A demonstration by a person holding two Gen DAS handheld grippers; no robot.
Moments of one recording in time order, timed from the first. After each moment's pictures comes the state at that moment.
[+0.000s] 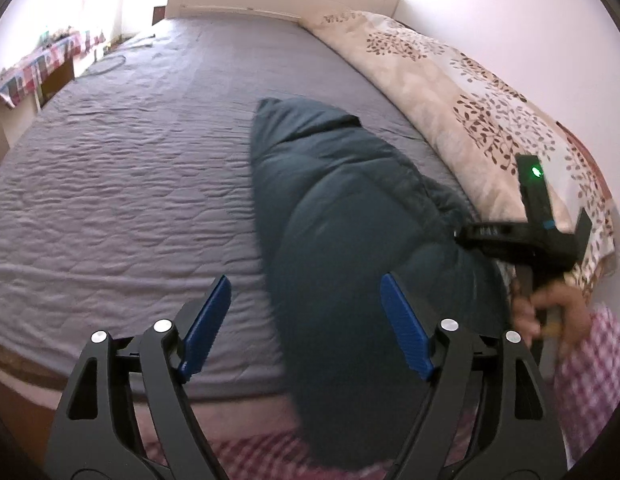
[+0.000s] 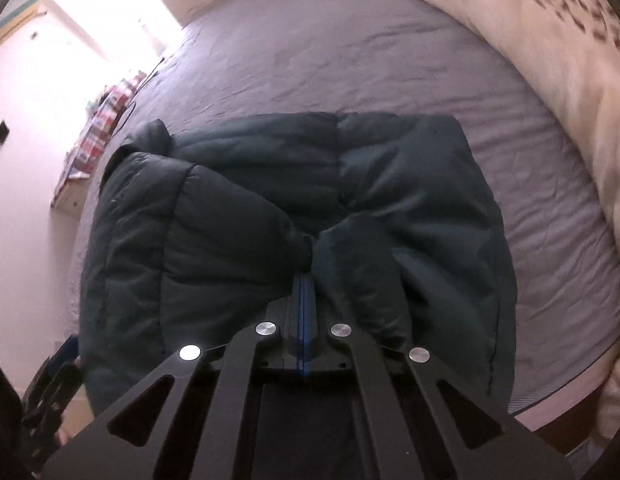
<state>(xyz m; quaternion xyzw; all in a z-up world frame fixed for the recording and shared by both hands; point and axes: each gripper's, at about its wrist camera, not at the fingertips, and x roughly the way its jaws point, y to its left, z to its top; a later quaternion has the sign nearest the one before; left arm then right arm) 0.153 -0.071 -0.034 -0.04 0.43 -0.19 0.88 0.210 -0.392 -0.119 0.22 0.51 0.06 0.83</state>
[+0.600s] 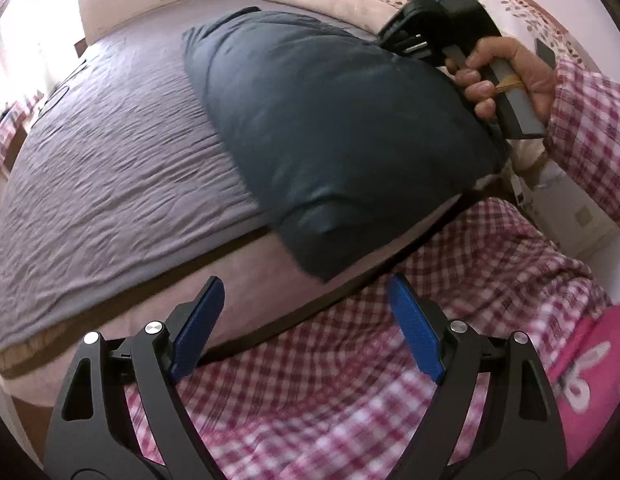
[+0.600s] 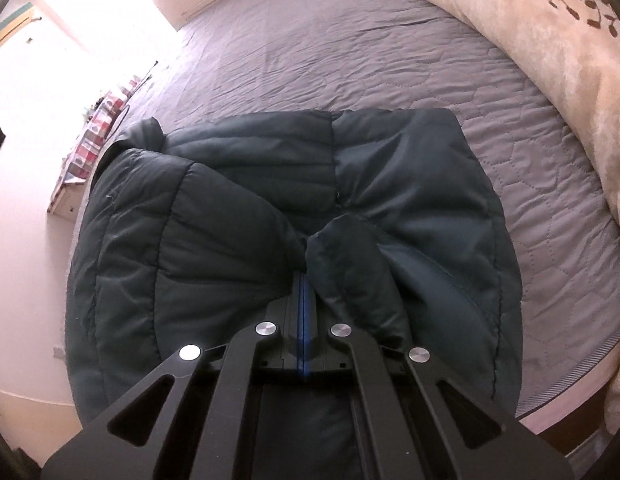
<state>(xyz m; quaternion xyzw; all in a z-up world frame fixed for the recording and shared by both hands) 0.057 -0.091 -0.083 0.14 0.47 -0.27 0.83 0.209 -0.379 -0.122 0.20 0.51 0.04 0.84</state>
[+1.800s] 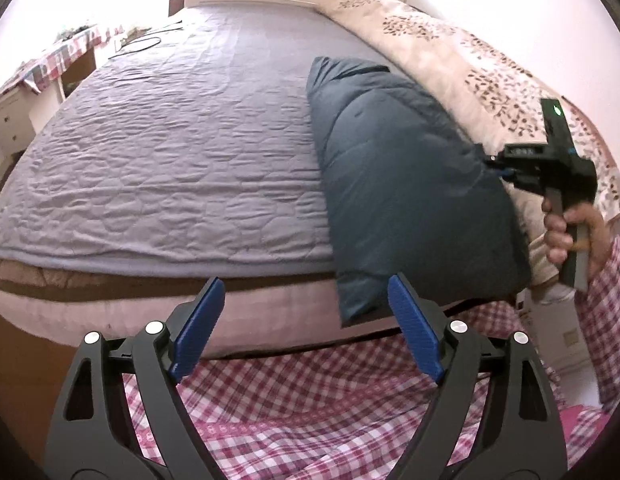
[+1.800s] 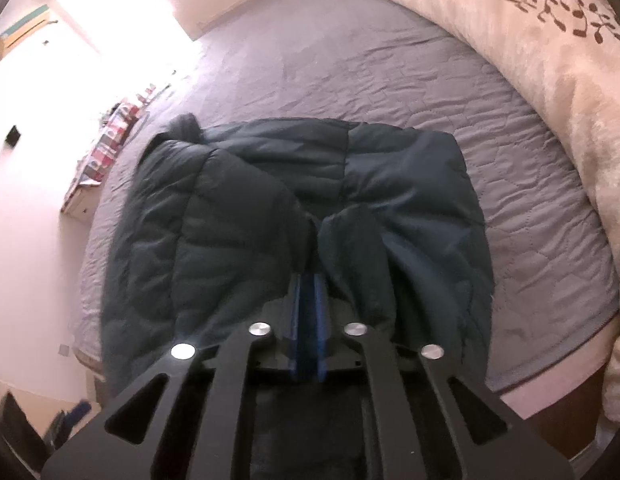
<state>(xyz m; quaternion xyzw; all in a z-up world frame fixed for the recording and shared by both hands) 0.079 -0.012 -0.047 -0.03 0.46 -0.17 0.87 0.166 -0.383 -0.091 0.21 0.48 0.06 0.85</state>
